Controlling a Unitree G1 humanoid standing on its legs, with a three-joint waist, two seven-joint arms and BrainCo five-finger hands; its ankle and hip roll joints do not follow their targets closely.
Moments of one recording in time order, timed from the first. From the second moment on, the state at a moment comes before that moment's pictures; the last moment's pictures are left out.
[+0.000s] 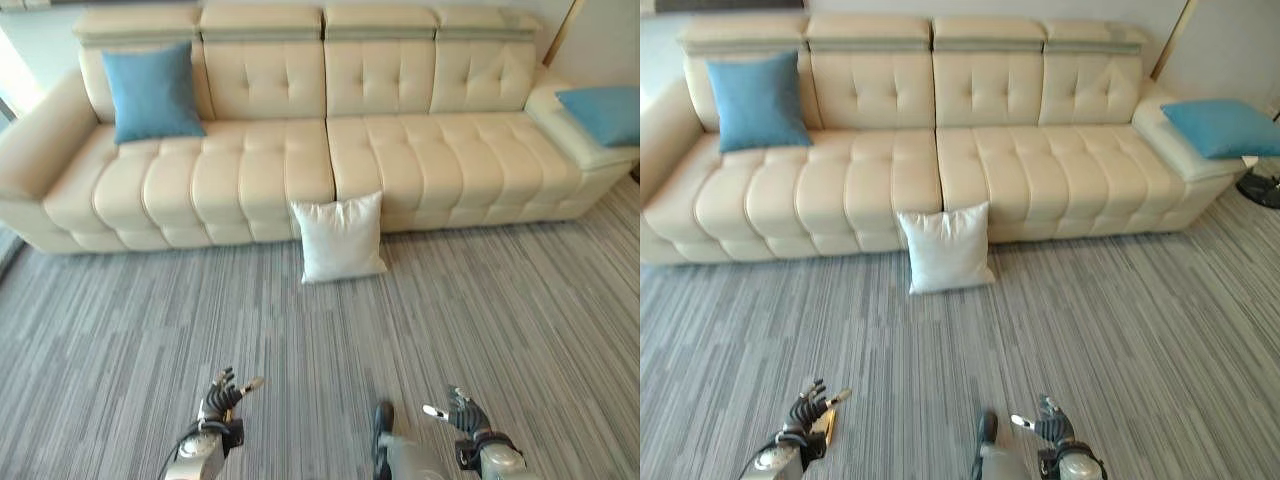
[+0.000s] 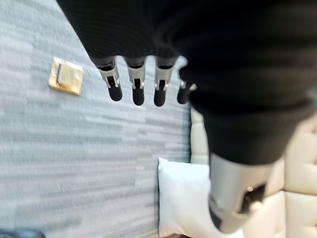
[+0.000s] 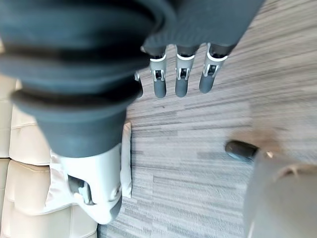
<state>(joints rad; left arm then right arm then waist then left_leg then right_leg) 0.02 0.26 -0.16 0.80 -0.42 -0.13 0.13 0.06 -0.29 0.19 0.82 0.26 -0.08 -0.08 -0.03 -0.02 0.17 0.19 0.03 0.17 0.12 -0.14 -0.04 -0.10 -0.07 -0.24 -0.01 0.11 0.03</state>
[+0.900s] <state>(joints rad) 0.05 0.24 -0.17 0.88 -0.46 -0.12 0.14 0.01 -0.32 0.26 0.84 0.25 -0.08 -0.09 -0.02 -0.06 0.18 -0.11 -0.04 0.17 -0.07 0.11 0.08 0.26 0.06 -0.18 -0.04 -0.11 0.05</state>
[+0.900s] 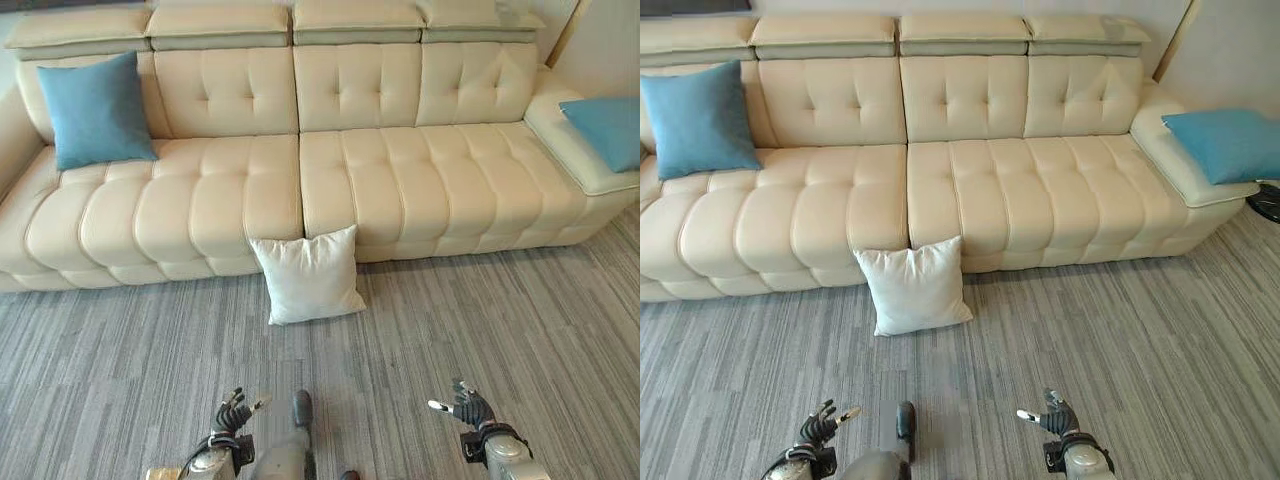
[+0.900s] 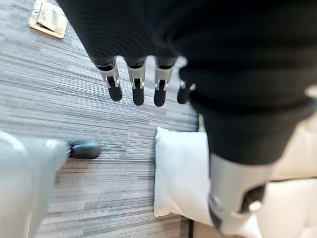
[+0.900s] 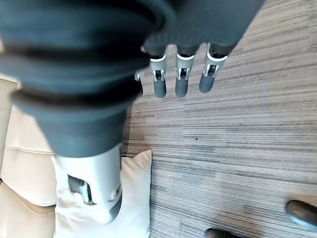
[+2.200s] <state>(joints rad) 0.03 0.24 -0.17 0.83 -0.46 -0.12 0.13 0.01 -0.33 0.23 0.82 0.22 -0.07 -0.09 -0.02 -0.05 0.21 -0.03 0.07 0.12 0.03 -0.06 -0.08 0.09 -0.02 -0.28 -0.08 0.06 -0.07</state>
